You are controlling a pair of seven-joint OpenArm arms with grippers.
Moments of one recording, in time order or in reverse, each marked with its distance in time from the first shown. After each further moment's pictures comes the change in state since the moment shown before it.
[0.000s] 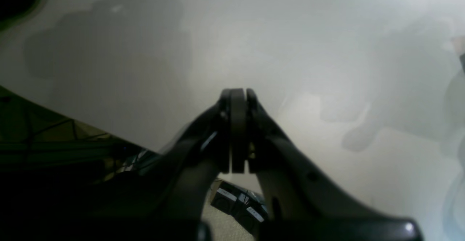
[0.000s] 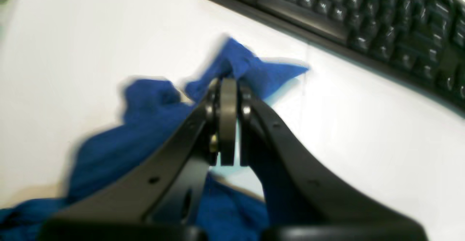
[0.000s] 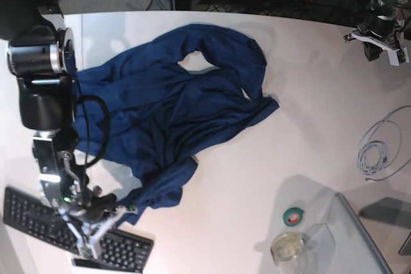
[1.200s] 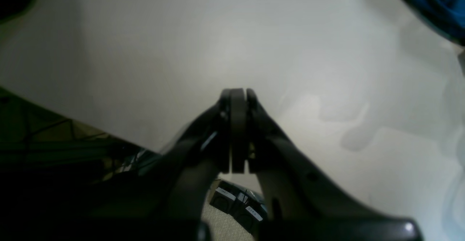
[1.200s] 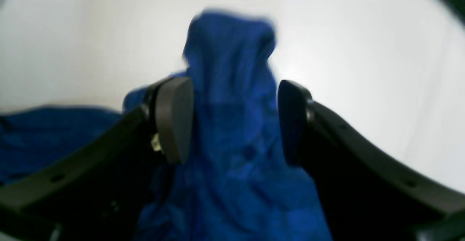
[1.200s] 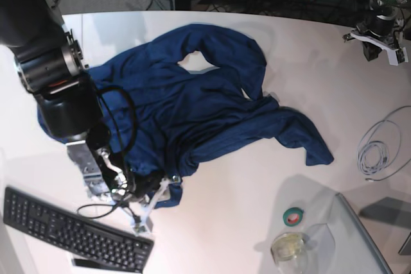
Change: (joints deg) left arm 0.0 0.1 0.1 0.0 0.0 0.0 0.0; right arm 3.2 -2.9 -19.9 -12.7 9.6 -2.5 0.0
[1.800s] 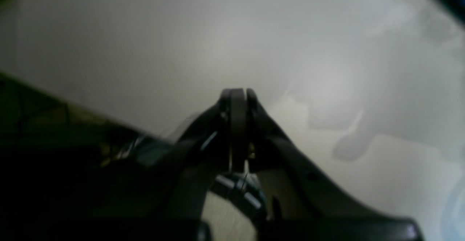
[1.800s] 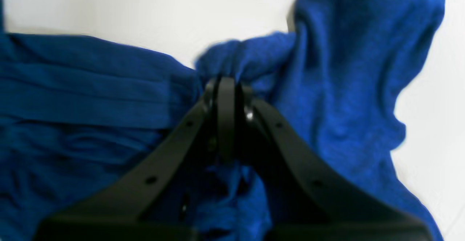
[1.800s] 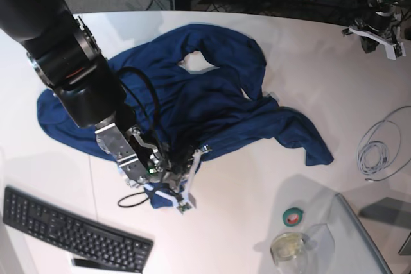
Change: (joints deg) left arm -0.1 -1.1 -0.1 -4.6 0.0 0.0 -0.1; right arm -2.5 -3.4 -12.2 3.1 0.2 0.1 -2.2
